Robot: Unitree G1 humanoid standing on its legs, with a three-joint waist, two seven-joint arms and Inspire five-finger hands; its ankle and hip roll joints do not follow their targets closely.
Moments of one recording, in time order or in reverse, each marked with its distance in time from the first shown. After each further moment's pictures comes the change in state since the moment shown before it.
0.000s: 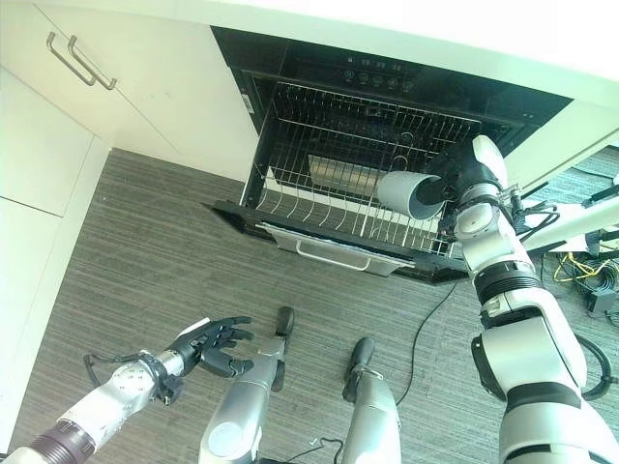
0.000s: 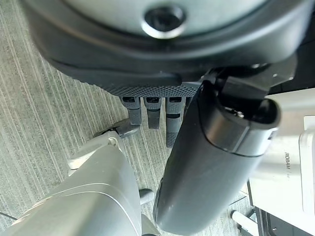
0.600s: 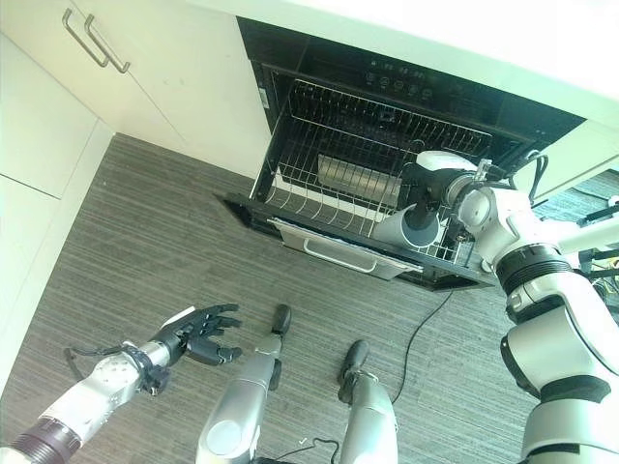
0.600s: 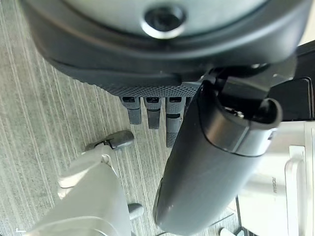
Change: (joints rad) left arm 0.034 0.065 0.121 -0.057 0.000 0.019 -0.003; right arm -0.086 -0.136 0.321 -0.085 -0.287 -0.201 0.372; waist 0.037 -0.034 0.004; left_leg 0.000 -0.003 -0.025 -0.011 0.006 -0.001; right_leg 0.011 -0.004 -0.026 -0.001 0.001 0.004
